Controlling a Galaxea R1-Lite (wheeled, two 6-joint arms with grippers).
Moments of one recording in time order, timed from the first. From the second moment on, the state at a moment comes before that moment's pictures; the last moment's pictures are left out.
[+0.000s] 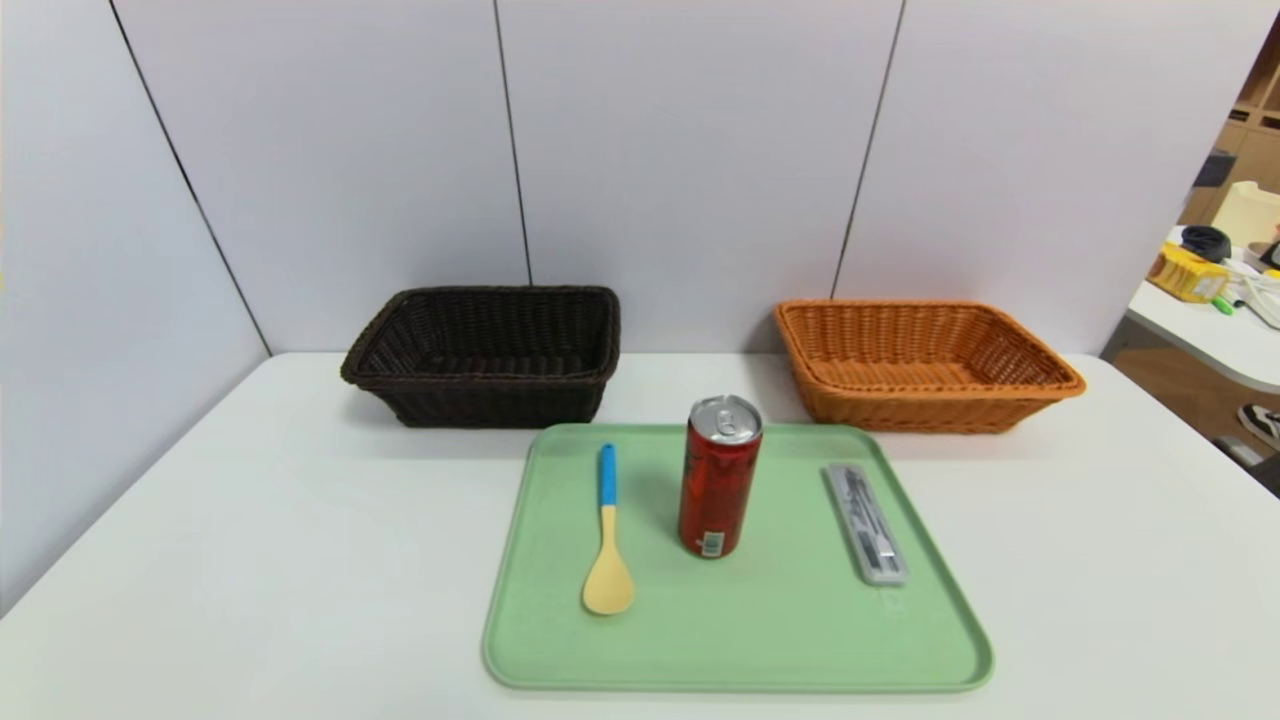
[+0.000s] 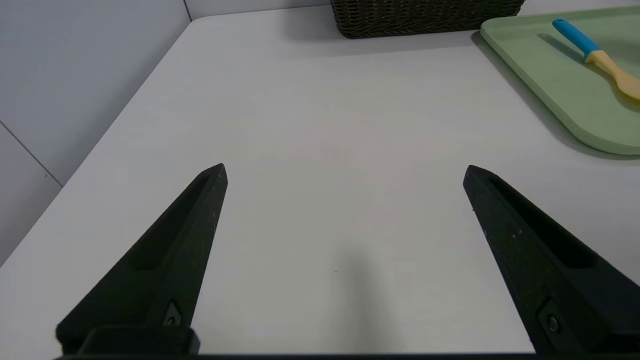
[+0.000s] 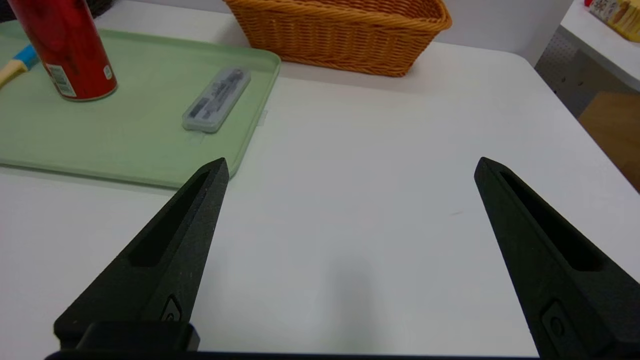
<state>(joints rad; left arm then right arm) 0.00 0.00 0.00 0.00 -0.02 0.06 0.00 0.12 -0.12 0.03 0.06 -0.12</state>
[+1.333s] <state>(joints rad) 0.00 0.00 0.00 0.00 -0.02 0.06 0.55 1.33 -0.51 -0.35 0.08 -0.13</state>
